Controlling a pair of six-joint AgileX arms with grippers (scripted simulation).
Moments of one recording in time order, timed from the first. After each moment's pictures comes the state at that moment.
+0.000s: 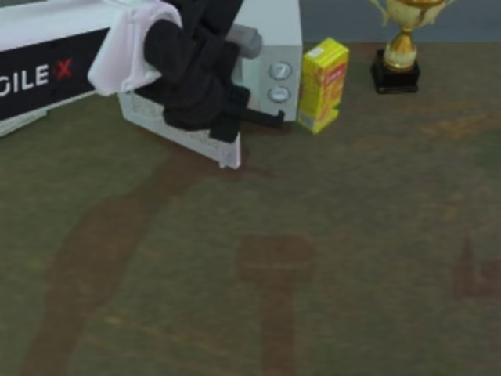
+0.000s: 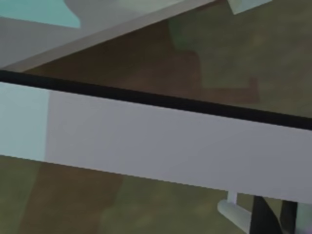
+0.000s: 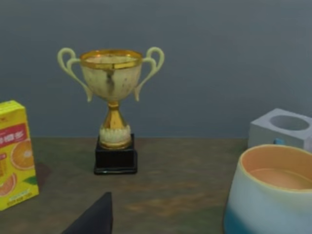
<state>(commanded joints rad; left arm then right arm) -0.54 1.91 1.48 -0.62 -0.08 -0.13 0.00 0.00 0.00 0.00 0.00 0.00</state>
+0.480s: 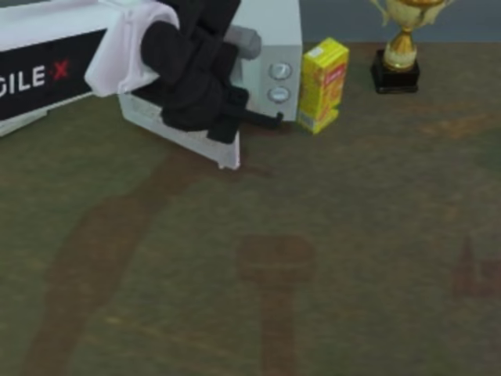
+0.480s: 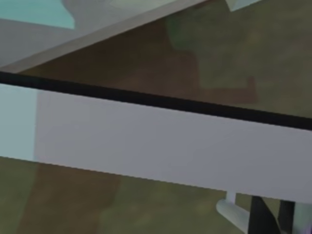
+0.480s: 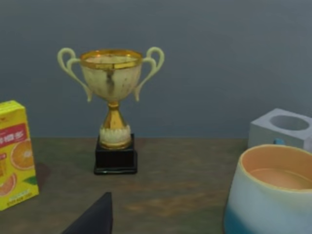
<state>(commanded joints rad) -0.55 1.90 1.47 -0.62 -0.06 -0.12 0.00 0.00 0.00 0.00 0.00 0.00</state>
